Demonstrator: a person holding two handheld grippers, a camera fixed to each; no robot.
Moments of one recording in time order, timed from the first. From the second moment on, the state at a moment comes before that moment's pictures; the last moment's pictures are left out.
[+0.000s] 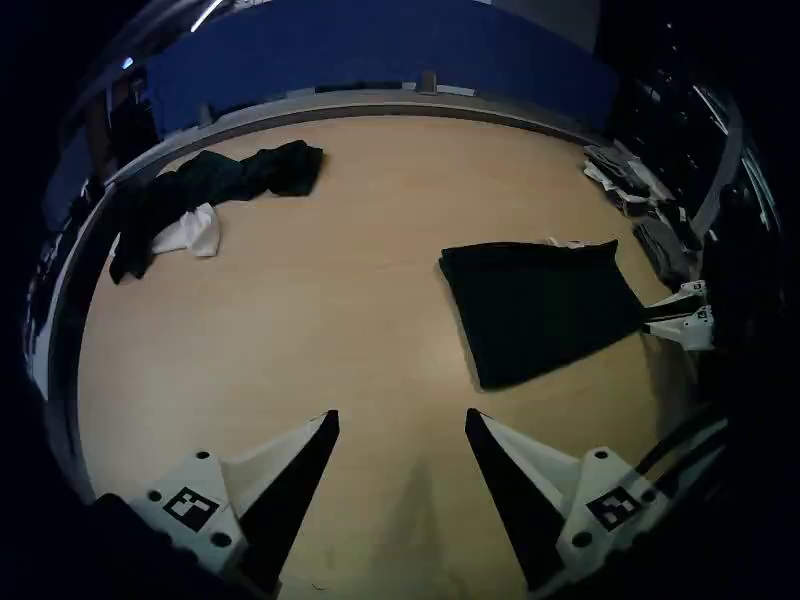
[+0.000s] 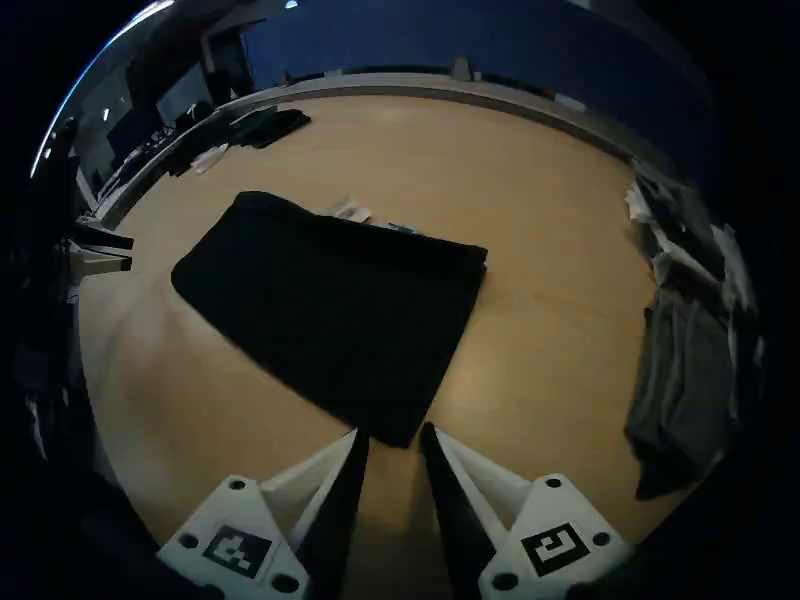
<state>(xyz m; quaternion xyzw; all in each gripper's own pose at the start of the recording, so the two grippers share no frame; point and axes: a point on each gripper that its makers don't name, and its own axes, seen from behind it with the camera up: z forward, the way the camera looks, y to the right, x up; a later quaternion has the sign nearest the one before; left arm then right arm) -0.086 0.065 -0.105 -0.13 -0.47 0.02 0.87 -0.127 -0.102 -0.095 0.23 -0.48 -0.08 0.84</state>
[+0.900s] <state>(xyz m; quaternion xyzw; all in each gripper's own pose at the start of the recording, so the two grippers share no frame) -0.091 0.061 -0.111 -0.13 -0.47 0.02 0.87 -0.105 -0.108 -0.088 0.24 -0.47 -0.09 0.85</state>
